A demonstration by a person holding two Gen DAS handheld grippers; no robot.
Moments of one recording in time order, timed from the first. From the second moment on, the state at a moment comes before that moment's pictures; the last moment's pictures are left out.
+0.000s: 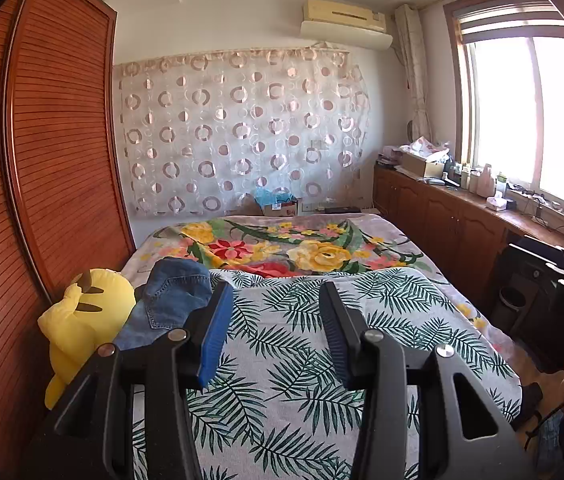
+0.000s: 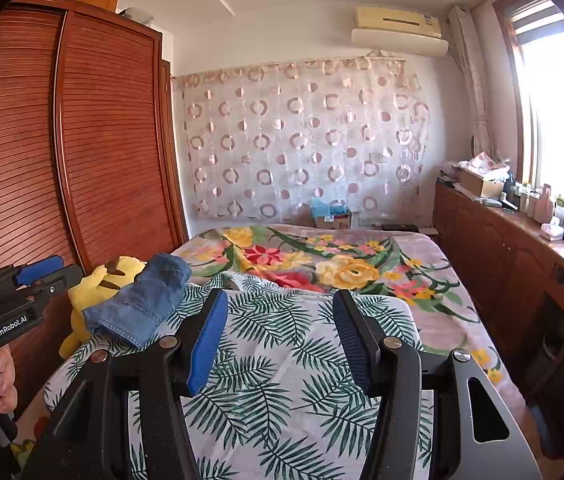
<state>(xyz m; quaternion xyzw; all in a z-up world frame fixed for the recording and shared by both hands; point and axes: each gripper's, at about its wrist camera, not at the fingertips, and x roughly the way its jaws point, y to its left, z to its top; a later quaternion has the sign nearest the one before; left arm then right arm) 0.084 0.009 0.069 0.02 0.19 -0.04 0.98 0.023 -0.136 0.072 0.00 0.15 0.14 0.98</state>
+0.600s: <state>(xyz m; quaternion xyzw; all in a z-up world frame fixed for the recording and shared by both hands) 0.083 0.009 0.071 0.02 0.19 -0.04 0.98 0.026 -0.142 0.073 0.00 0.15 0.14 0.98</state>
